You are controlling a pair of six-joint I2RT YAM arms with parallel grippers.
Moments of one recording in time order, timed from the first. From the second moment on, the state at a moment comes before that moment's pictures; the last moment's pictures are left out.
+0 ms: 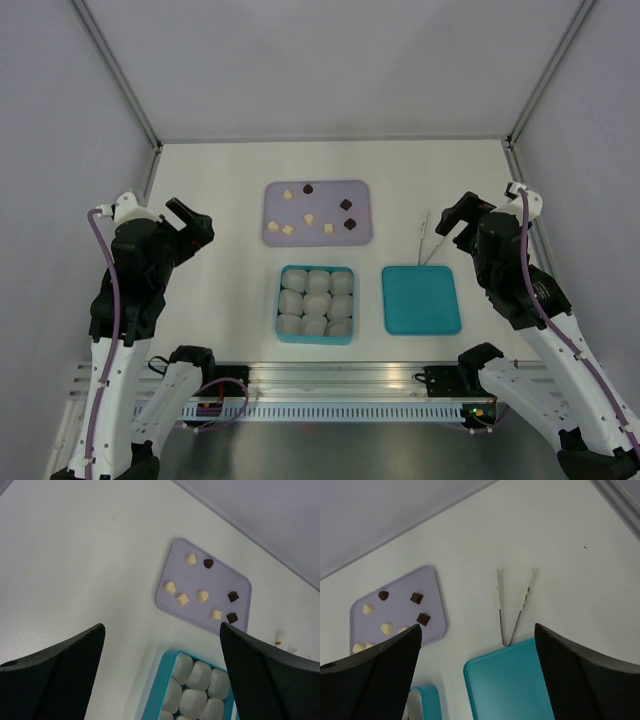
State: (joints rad) left arm -0.12 0.68 1.05 -0.76 -0.20 -0.61; right arm 0.42 0.75 0.95 -0.60 0.54 0.61
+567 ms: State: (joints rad) left arm -0.12 0.71 1.04 -0.77 -0.21 -0.63; right arm 0.42 0.98 0.84 -0.51 0.56 0.62
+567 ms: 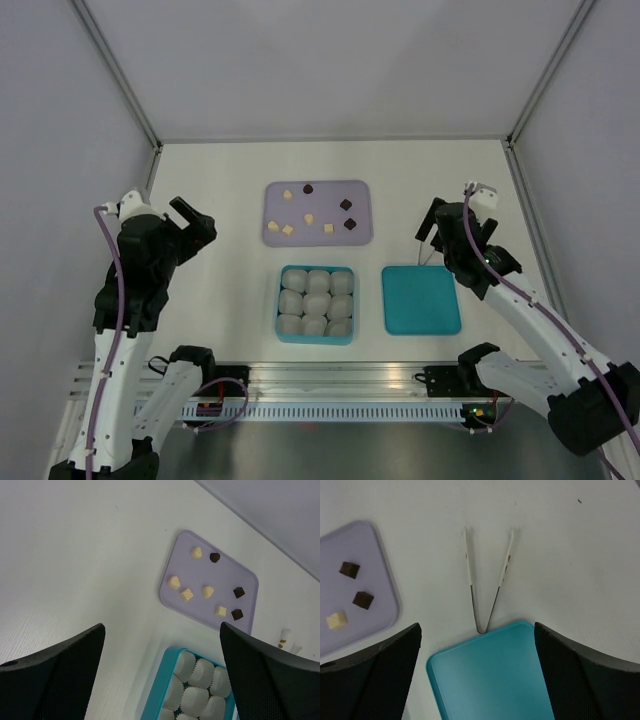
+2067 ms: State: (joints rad) left arm -0.12 0.80 0.99 -0.73 -0.18 -0.64; right arm 0.26 1.68 0.86 -0.16 0.41 0.58
